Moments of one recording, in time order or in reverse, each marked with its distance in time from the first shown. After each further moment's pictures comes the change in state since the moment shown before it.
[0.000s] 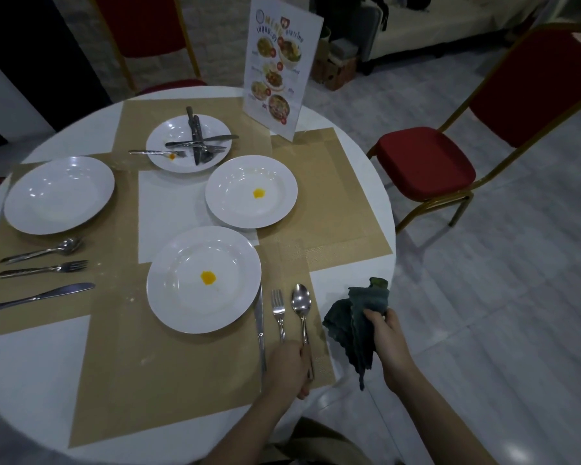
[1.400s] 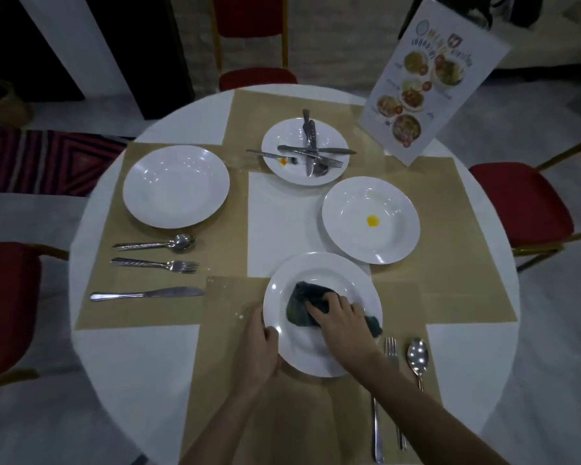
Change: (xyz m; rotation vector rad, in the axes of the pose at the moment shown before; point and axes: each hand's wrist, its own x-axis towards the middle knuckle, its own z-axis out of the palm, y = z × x) left_hand 0.042 -0.105 -0.235 -0.334 0.462 0.086; right_hand 0.041 -0.008 0.279 -1.784 -0.275 -0.994
